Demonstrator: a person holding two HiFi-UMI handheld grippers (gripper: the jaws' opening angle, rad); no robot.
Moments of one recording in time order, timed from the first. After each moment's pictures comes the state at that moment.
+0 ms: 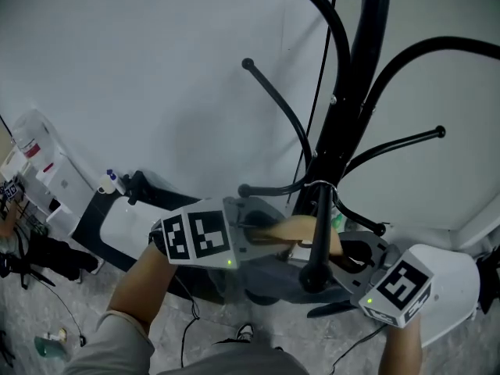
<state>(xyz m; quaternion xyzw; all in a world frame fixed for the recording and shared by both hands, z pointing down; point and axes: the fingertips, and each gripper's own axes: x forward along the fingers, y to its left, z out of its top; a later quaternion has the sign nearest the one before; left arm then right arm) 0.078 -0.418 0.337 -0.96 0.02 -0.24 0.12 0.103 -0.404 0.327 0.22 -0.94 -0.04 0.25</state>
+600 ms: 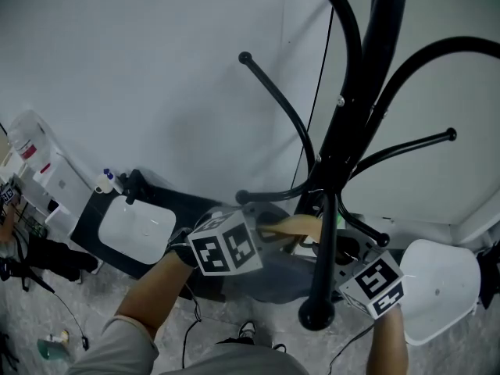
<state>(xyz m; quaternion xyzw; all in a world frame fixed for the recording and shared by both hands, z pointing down) 0.085 -0.470 0.403 -0.94 0.10 -0.30 0.12 0.119 -0.455 0.394 0.30 -0.91 -0.03 0.29</state>
